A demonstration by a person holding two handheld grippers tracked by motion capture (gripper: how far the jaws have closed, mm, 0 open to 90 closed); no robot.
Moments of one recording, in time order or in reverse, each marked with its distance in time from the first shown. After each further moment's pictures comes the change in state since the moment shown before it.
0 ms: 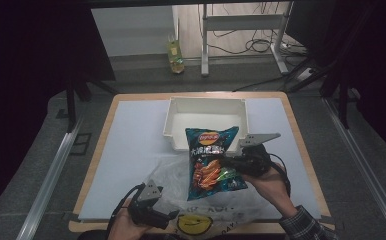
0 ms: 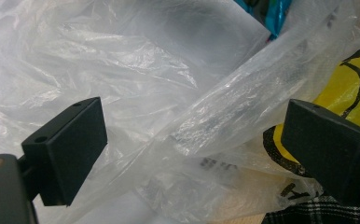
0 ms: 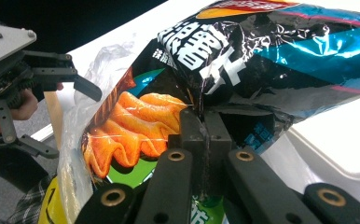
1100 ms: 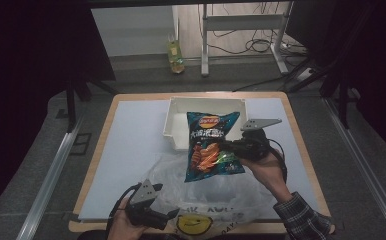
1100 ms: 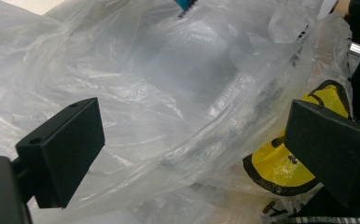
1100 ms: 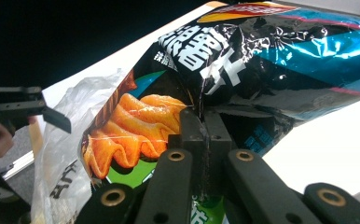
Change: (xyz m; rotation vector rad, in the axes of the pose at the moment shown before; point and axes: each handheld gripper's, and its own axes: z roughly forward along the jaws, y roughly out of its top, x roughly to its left) left arm -0.004 0.002 -0.013 -0.125 -0.013 0.007; right arm -0.018 0.030 0.002 -0.074 -0.039 0.008
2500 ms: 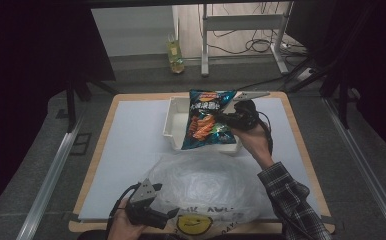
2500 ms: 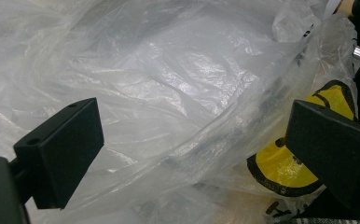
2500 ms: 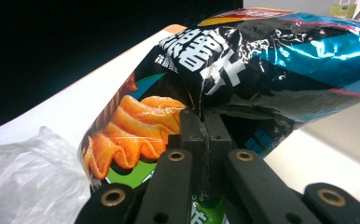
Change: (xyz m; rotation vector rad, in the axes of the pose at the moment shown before) left arm 0.003 -0.002 0.002 0.004 -0.003 -0.016; right arm -0.059 0.045 0.046 -0.038 -0.081 0.046
